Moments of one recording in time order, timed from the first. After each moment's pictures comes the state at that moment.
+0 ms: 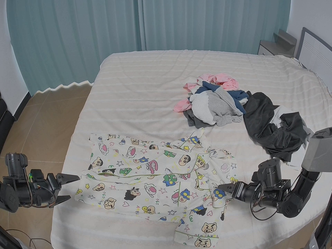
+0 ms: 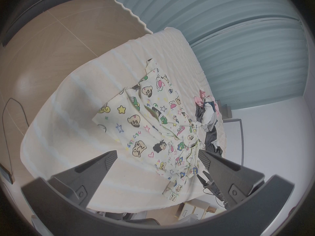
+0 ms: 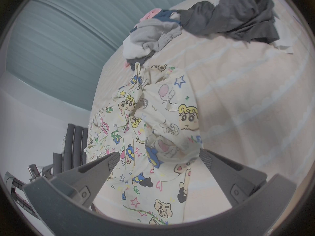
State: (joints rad) left arm 0.25 1.61 -0.23 -0.61 -0.65 -0.66; right arm 0.44 2.07 -0.32 -1.06 0.04 0.78
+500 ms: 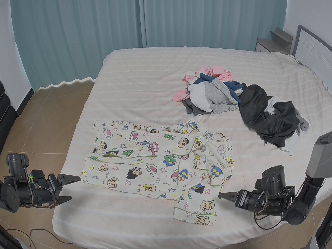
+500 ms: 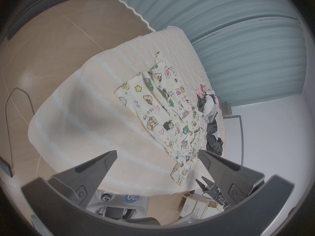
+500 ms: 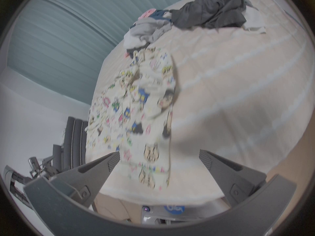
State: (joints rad) left arm 0.25 1.62 -0.23 -0.61 -0.65 -0.66; right arm 0.48 2.03 -0.21 -1.11 0.01 0.80
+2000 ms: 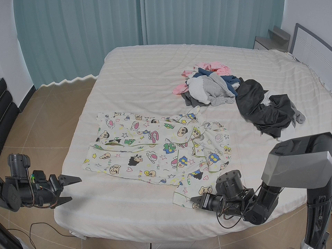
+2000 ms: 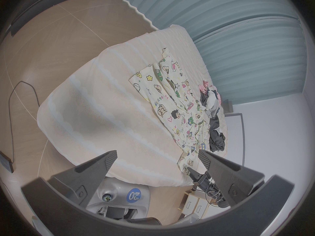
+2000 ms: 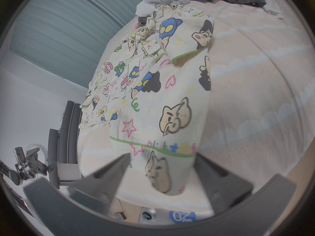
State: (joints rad) left arm 0.25 1.65 -0.23 -0.62 -0.65 -0.65; right arm 0.64 2.32 -0.58 -0.97 -0.03 0.82
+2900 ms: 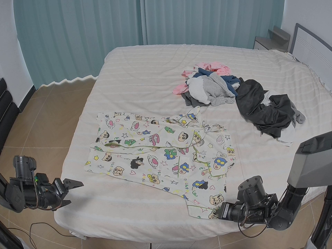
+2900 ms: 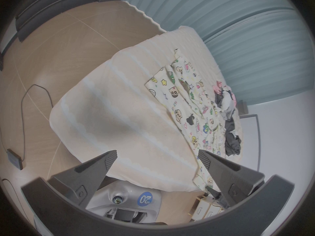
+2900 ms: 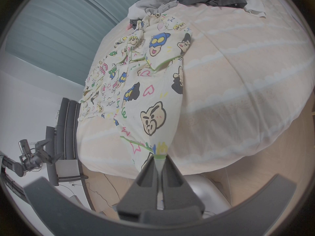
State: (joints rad) left arm 0.18 1.68 -0.23 -0.62 -0.48 -0.66; right arm 0.62 2.14 -0.31 -0.98 -0.03 0.82
